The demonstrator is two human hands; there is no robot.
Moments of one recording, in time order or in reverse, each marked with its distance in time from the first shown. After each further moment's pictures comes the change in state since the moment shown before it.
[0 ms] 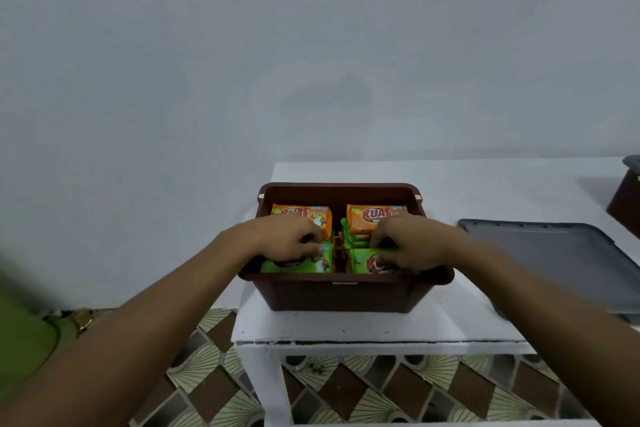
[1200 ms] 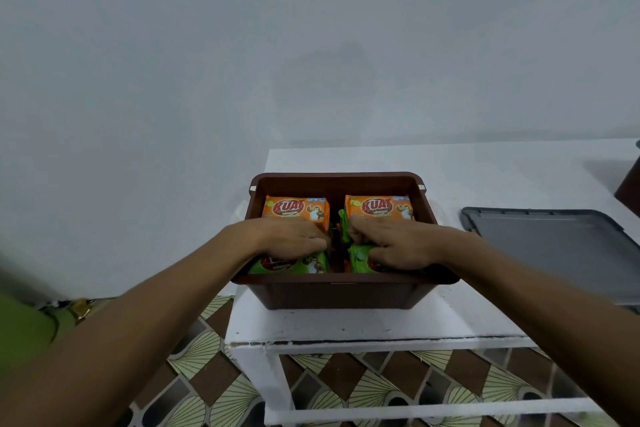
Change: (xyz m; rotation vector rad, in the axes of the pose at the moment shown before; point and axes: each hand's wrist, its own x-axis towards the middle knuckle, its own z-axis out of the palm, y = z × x) left_hand 0.015 0.011 0.001 -0.089 -0.250 -0.087; right_hand 0.020 0.002 0.015 0.322 -0.078 -0.160
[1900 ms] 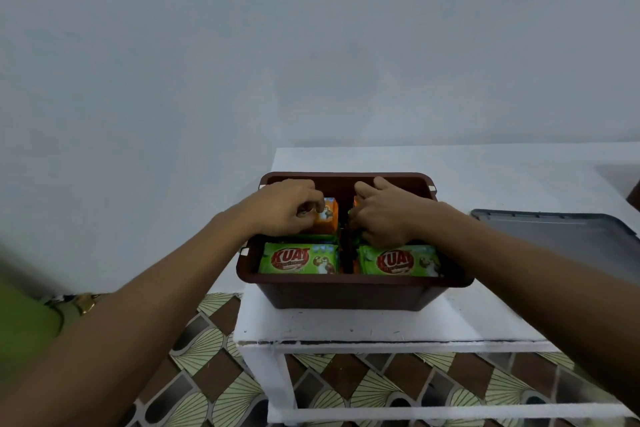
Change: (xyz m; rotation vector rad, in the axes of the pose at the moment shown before) left_hand 0.001 -0.043 -0.014 0.158 0.507 0.067; right_hand 0.048 -0.001 -0.018 -0.896 0.032 -0.071
